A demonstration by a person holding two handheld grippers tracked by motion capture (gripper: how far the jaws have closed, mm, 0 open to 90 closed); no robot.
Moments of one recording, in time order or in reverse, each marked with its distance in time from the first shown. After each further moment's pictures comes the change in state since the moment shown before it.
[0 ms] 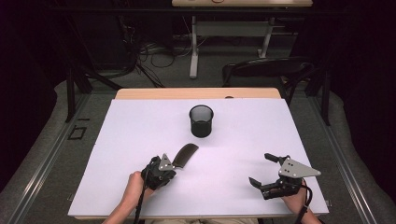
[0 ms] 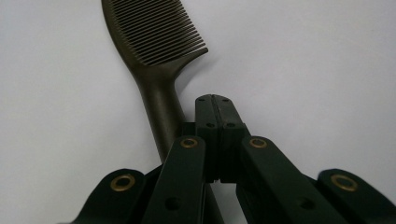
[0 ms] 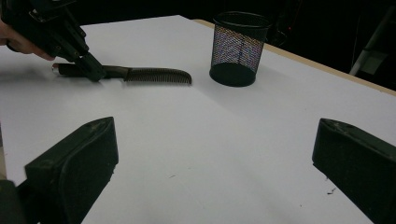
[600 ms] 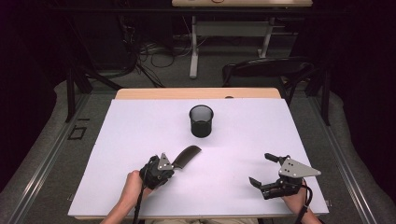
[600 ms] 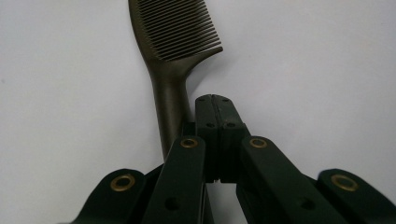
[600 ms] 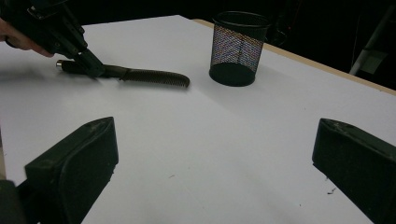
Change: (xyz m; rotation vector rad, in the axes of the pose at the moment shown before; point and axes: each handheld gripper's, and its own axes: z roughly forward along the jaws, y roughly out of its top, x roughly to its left) left arm 0.002 0.000 -0.004 0.012 0.016 0.014; right arm 0.000 0.000 0.000 -0.001 -0.001 0.007
